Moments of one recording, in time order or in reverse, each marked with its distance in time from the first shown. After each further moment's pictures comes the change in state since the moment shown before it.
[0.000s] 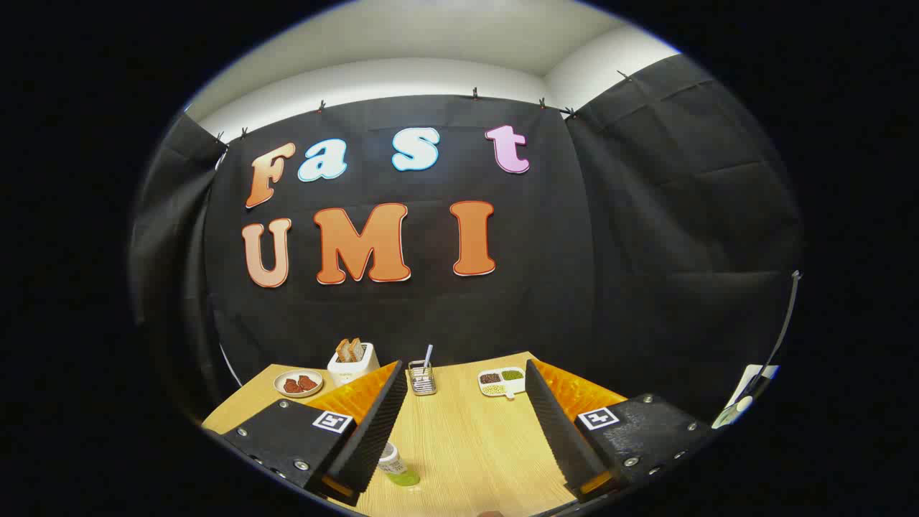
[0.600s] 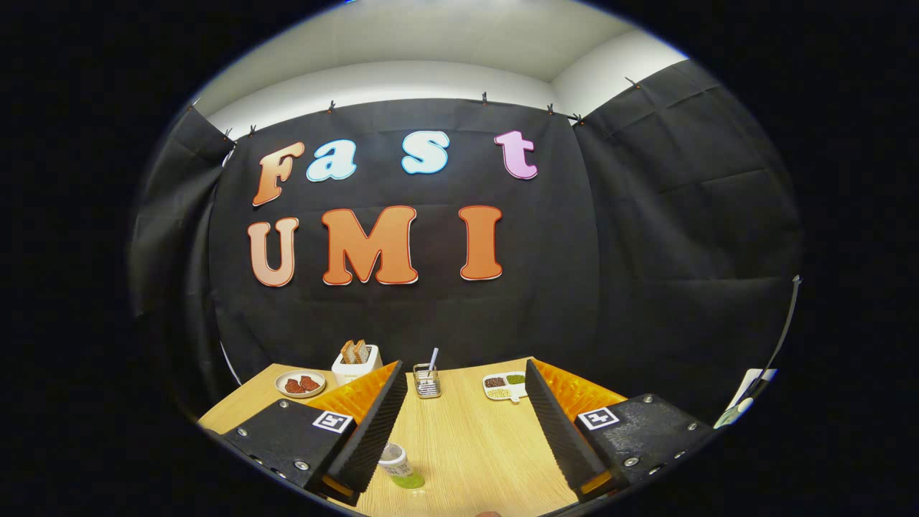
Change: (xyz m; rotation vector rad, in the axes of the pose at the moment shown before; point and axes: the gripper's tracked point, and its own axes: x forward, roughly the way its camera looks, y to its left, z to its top) arm -0.006 0.018 0.001 -0.027 -0.022 0.014
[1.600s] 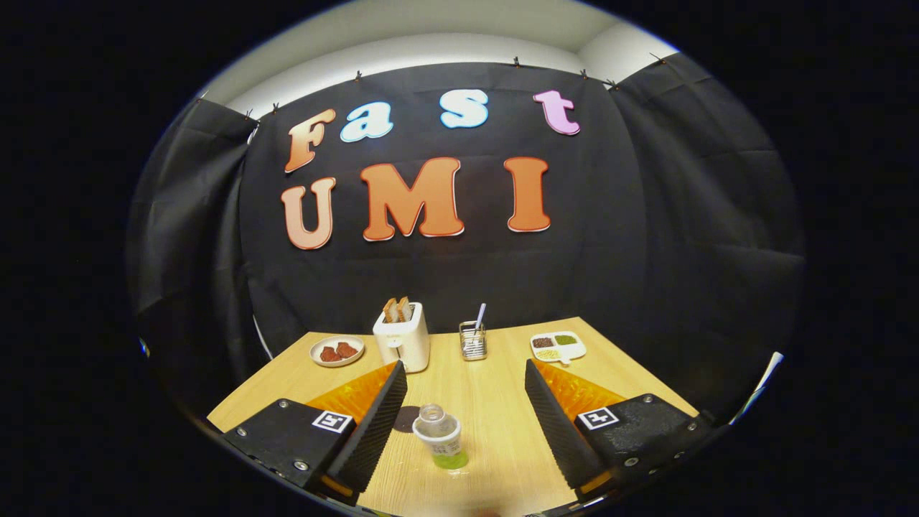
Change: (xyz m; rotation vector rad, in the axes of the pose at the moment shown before) arm 0.005 0.076 -0.083 0.005 0.188 0.170
